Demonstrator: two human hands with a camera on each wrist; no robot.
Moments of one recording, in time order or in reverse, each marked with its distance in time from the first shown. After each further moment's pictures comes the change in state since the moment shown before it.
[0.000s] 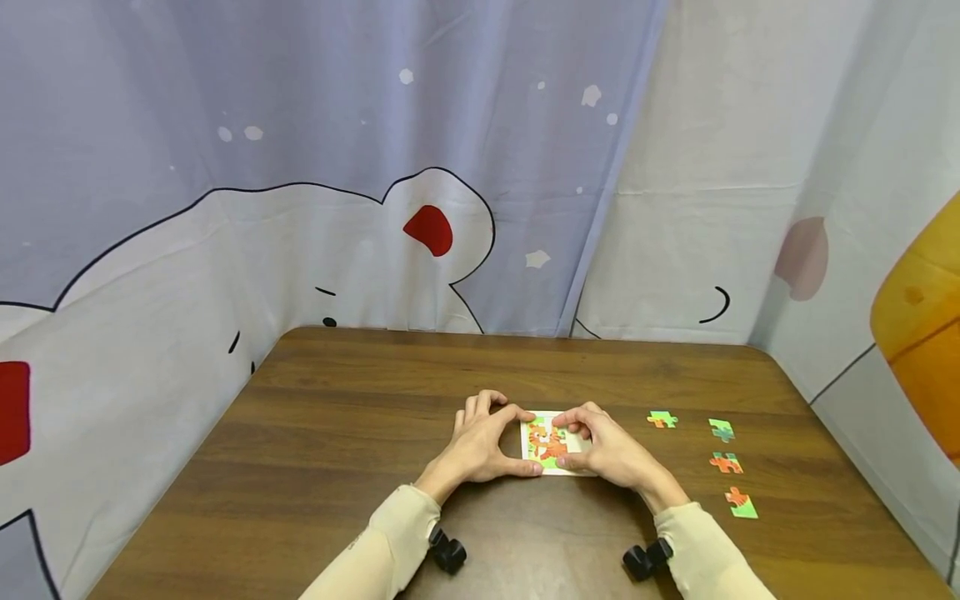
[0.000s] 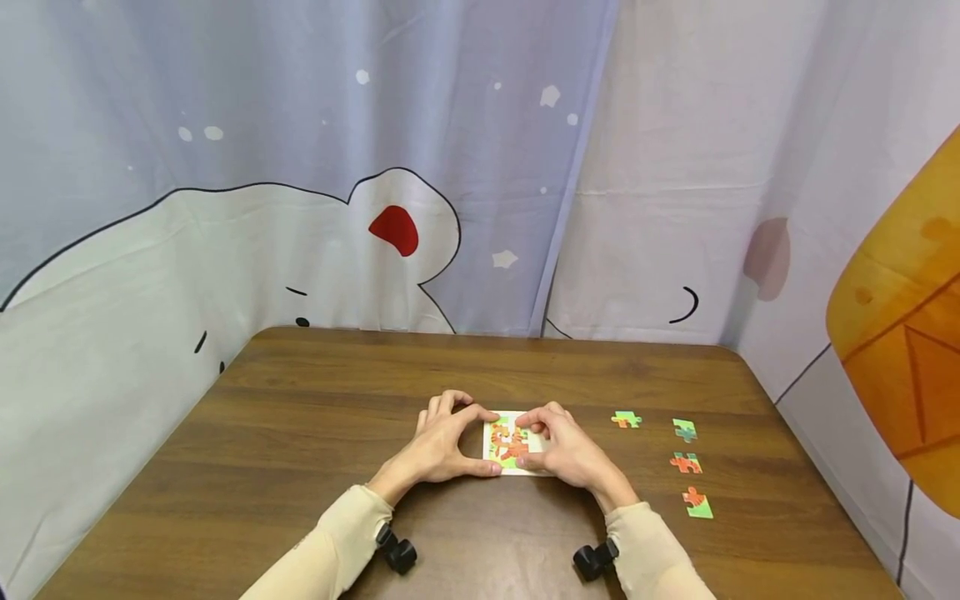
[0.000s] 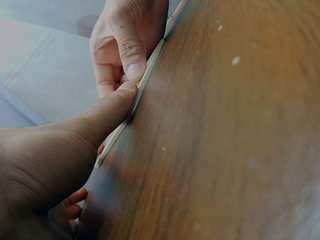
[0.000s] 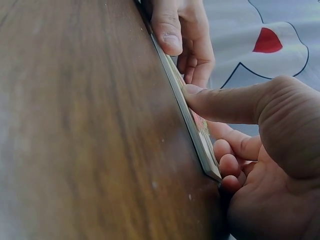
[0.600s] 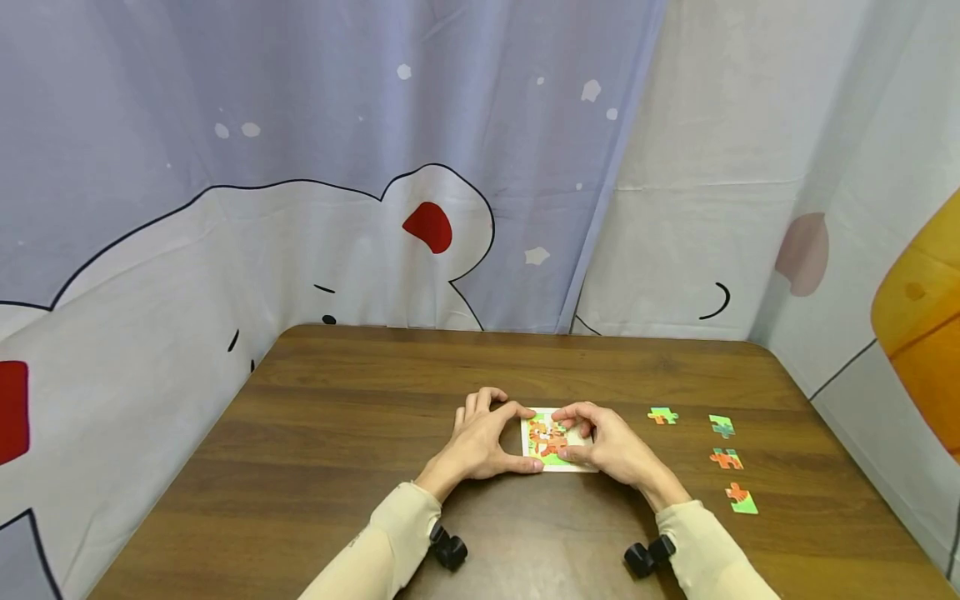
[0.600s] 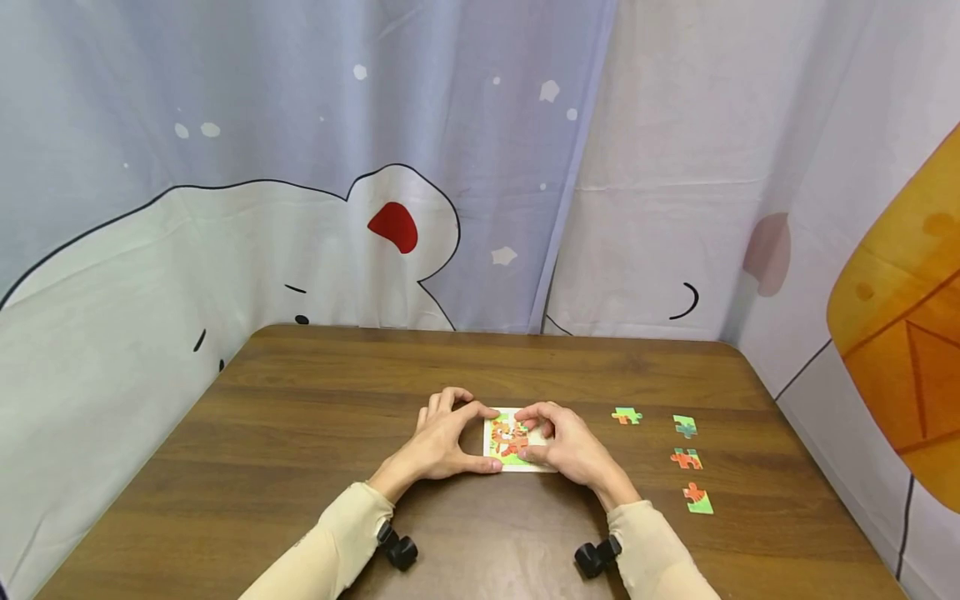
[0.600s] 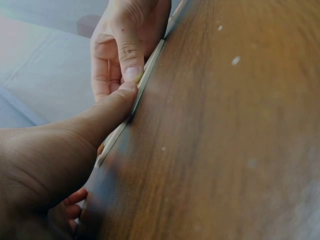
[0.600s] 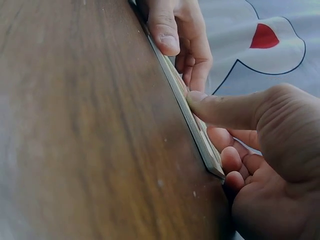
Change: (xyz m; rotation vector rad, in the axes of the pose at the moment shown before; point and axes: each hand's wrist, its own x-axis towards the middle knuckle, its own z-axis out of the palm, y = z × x) left_hand -0.001 0.002 -0.001 0.002 -0.006 -0.012; right_hand 0.000 0.003 0.000 0.069 0.032 -0.010
